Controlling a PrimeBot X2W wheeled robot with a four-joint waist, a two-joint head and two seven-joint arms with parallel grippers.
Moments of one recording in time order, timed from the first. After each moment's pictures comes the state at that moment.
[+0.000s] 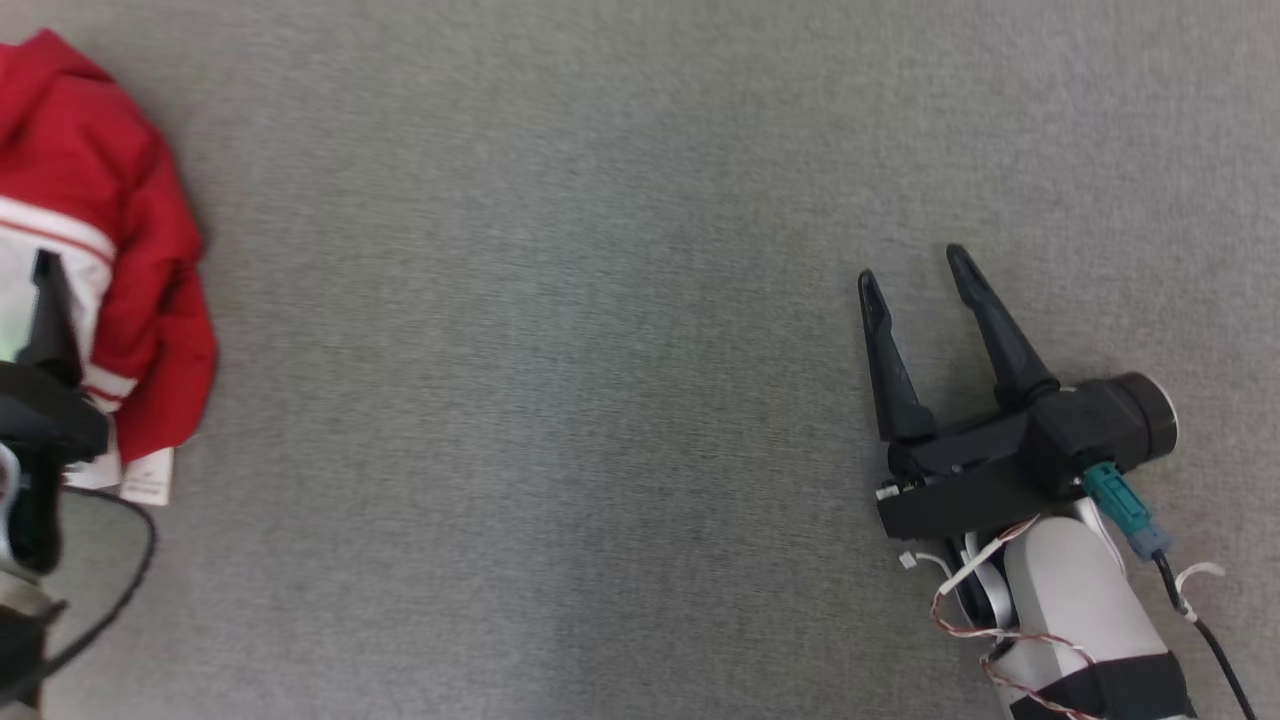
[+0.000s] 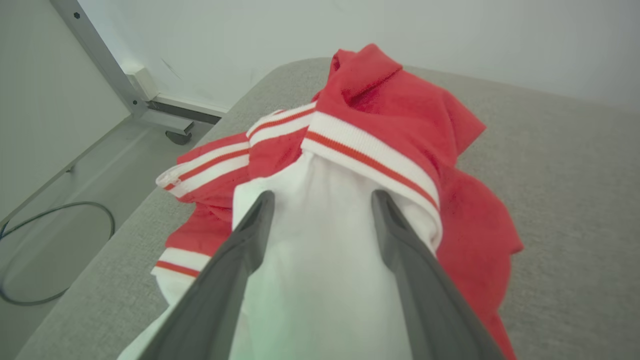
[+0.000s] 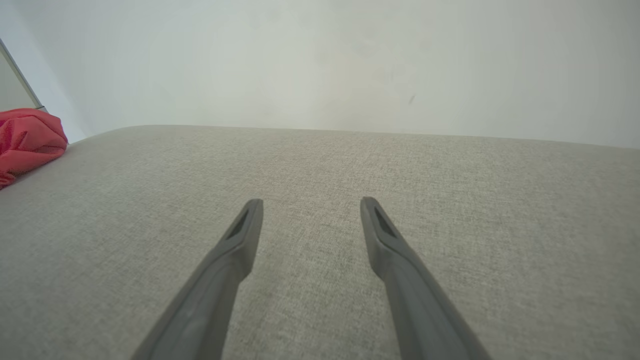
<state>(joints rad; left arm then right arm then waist) -0.70 0.42 -0.01 0.71 -0.56 -0.13 -0.13 -0.39 -0.11 0.10 0.22 0.02 0.13 -0.26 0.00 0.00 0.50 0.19</state>
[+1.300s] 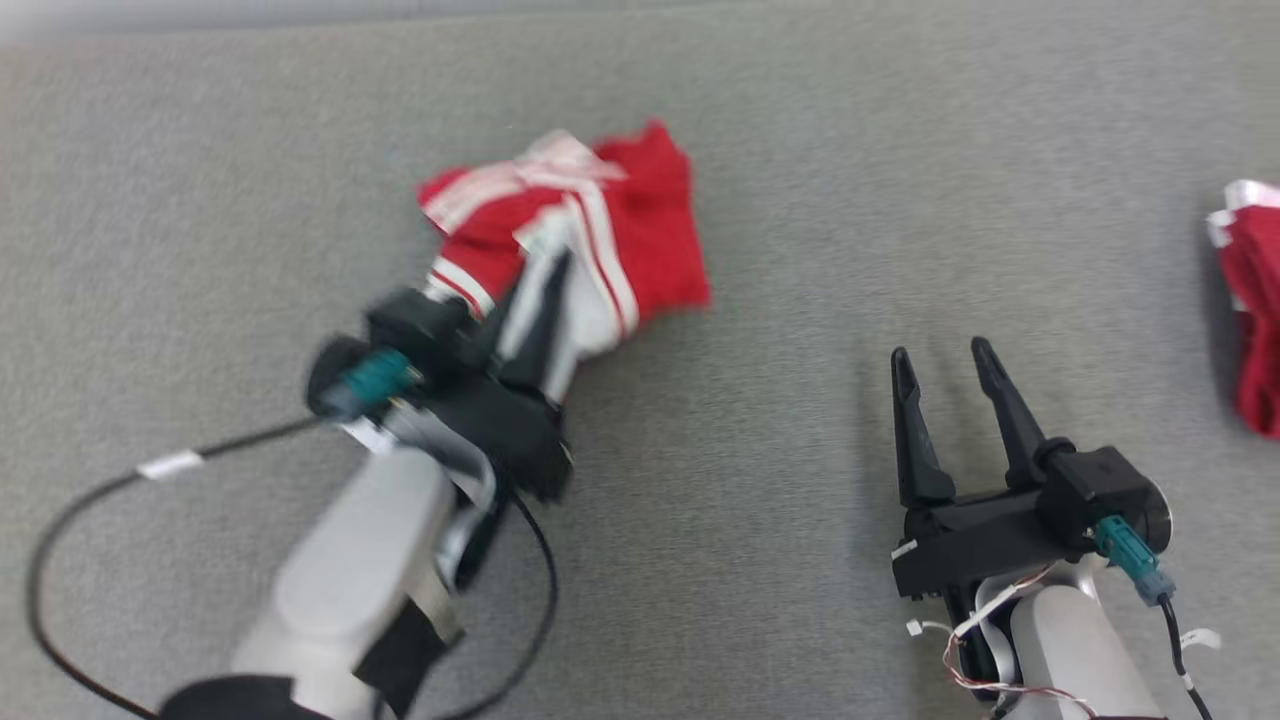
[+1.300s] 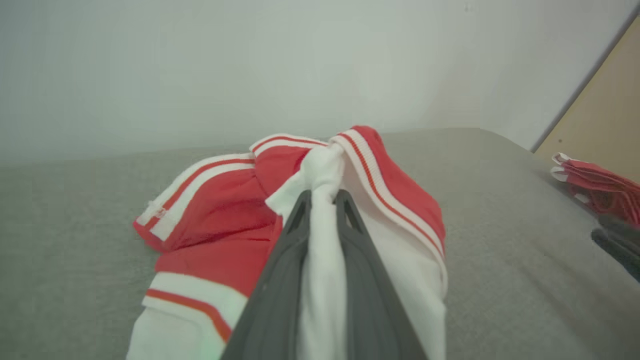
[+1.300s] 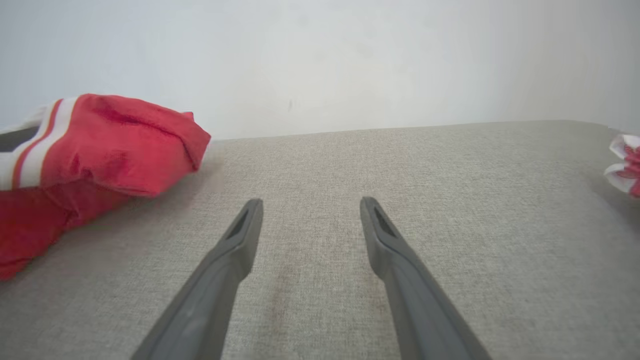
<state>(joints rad) -0.79 0.13 -0.57 0.67 -0.57 -0.13 -0.26 -0.31 -0.05 0.02 0.28 0.08 0.13 -0.26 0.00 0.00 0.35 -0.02</state>
